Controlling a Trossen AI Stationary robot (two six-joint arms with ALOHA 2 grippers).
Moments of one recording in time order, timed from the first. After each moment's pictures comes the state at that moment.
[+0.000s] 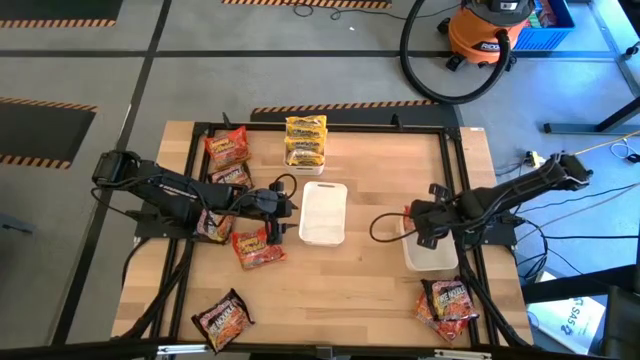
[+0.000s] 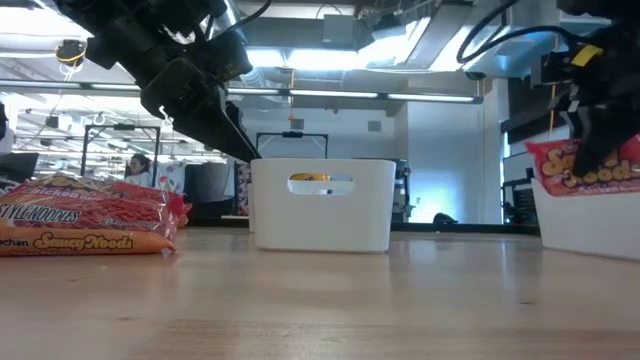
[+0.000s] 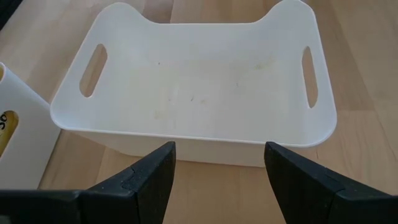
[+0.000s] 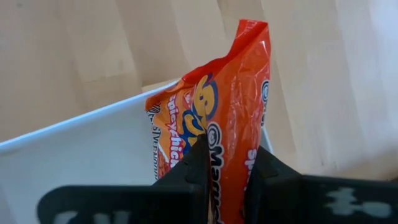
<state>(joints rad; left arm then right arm) -0.06 1.35 0.61 0.06 -0.15 -0.02 0.34 0.99 0.66 -1.03 0.36 0.55</state>
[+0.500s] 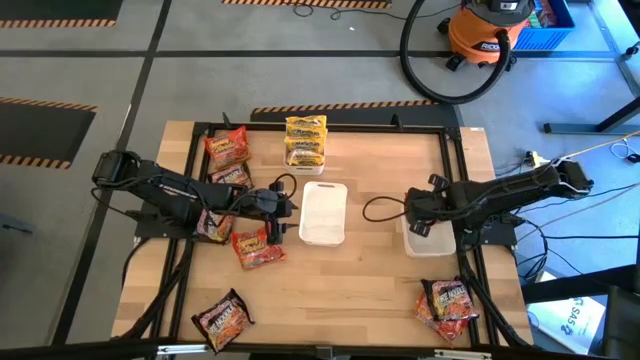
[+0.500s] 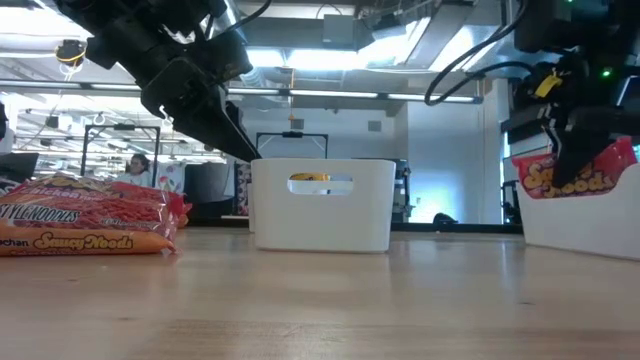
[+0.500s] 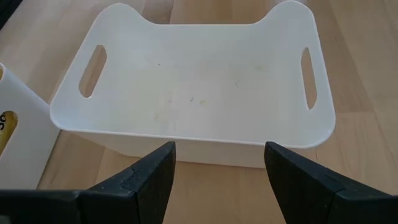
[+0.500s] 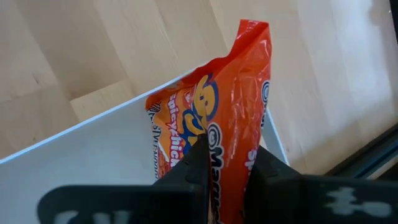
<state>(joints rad) -0.06 1.35 0.61 0.07 -0.15 -0.02 0.15 1.07 0.66 -1.03 0.39 0.48</state>
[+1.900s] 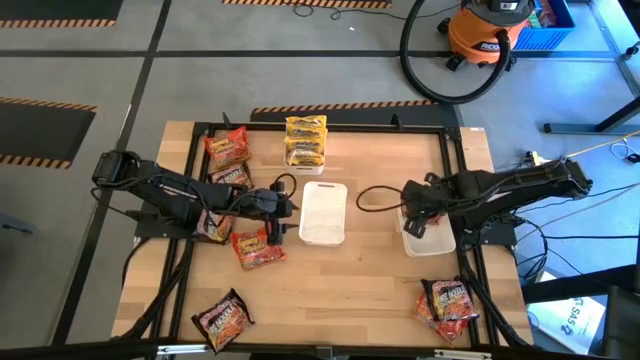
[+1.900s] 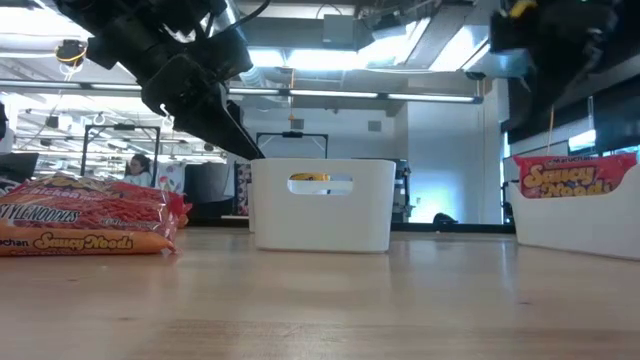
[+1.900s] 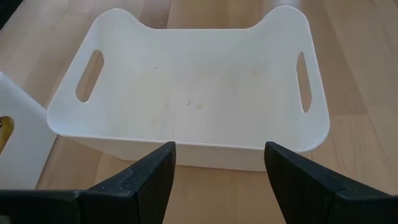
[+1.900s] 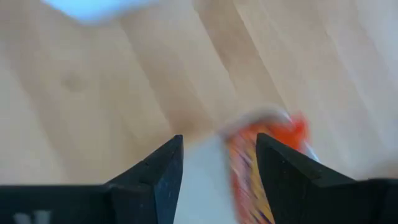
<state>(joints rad) -0.06 1.35 0.61 0.08 -0.14 -0.02 0.15 1.08 0.92 -1.06 0.22 0.57</state>
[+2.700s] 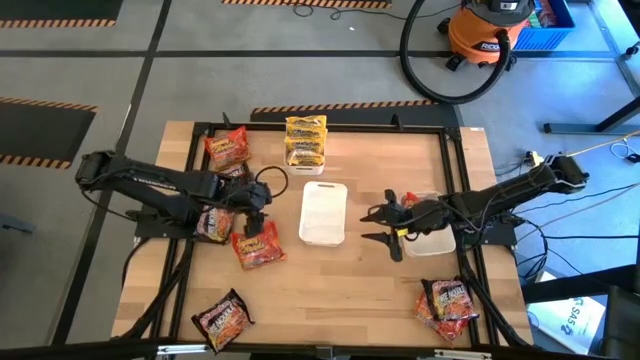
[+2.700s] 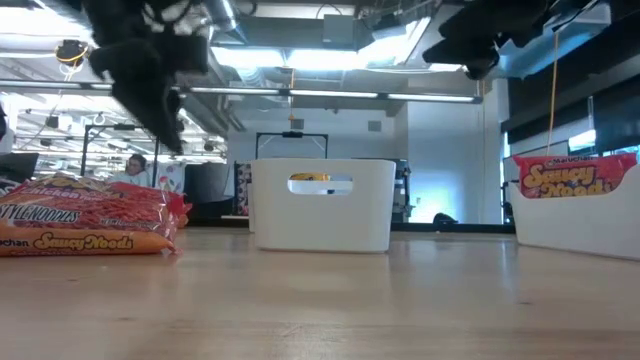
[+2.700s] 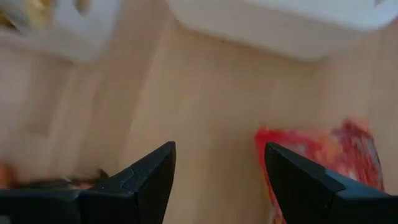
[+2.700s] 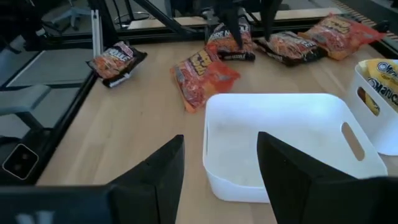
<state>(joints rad) -0.06 1.15 0.78 -0.71 -0.21 -0.29 0.30 1.09 0.63 0.07 0.22 0.18</state>
